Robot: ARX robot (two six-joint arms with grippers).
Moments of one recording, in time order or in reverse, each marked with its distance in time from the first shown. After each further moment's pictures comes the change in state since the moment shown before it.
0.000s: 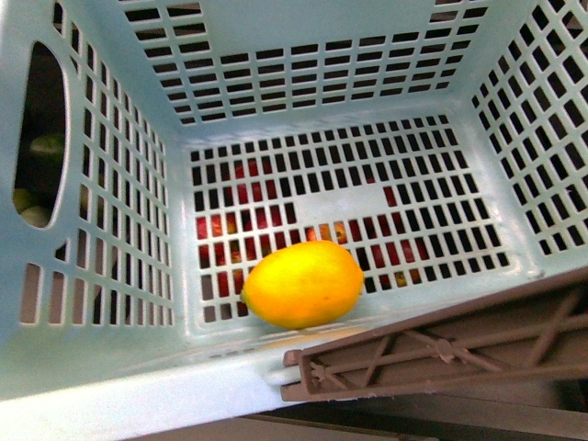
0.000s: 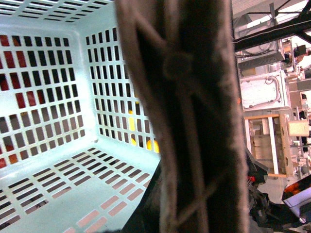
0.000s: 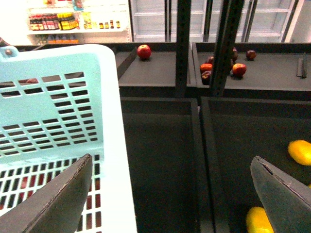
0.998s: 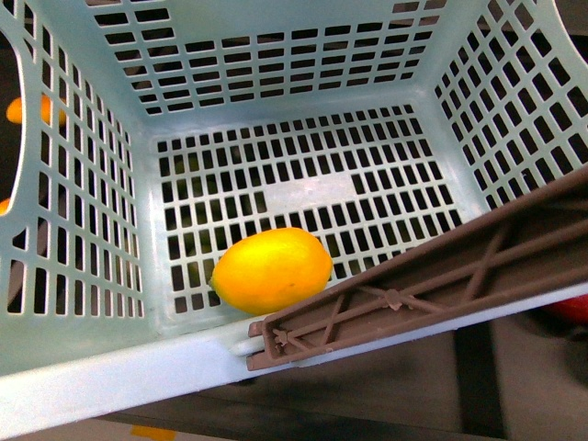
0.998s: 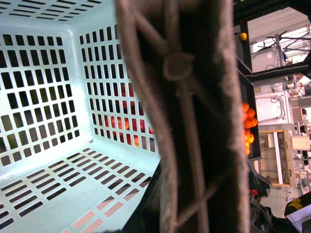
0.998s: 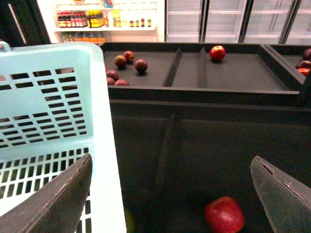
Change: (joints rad) left arm 0.013 -0.006 -0.003 0.000 -0.019 -0.001; right arm 0.000 -0.003 -0.005 0.000 -0.005 -0.001
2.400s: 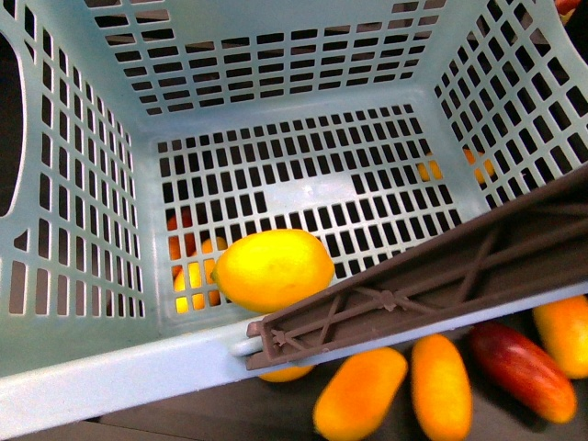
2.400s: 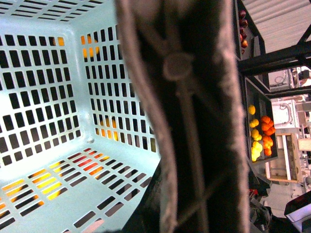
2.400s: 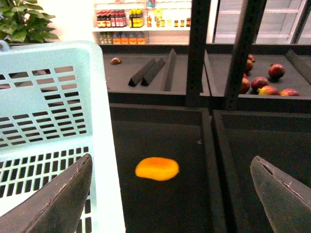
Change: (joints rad) left arm 0.000 -0.002 -0.002 0.000 0.001 0.002; right arm 0.000 0.000 -0.002 -0.001 0.000 0.000
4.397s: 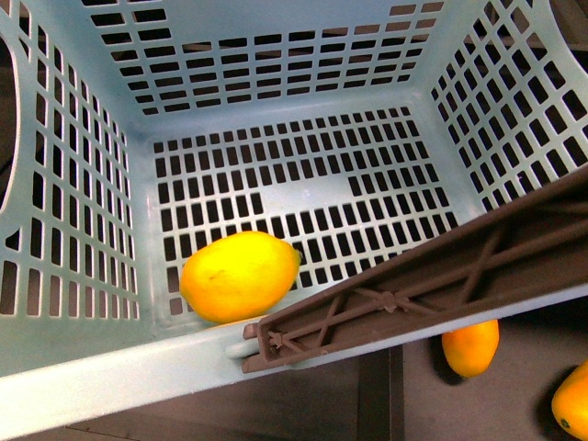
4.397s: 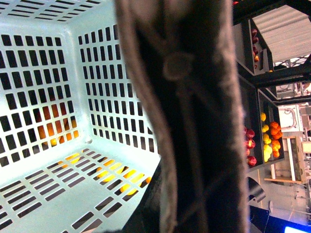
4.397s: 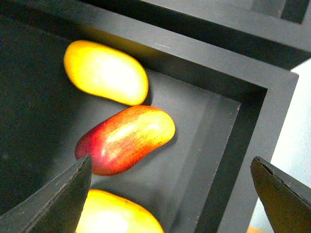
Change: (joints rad) left arm 0.001 -0.002 -0.001 0.000 0.000 -0.002; right arm -0.992 1.223 0.441 -0.022 0.131 0.297
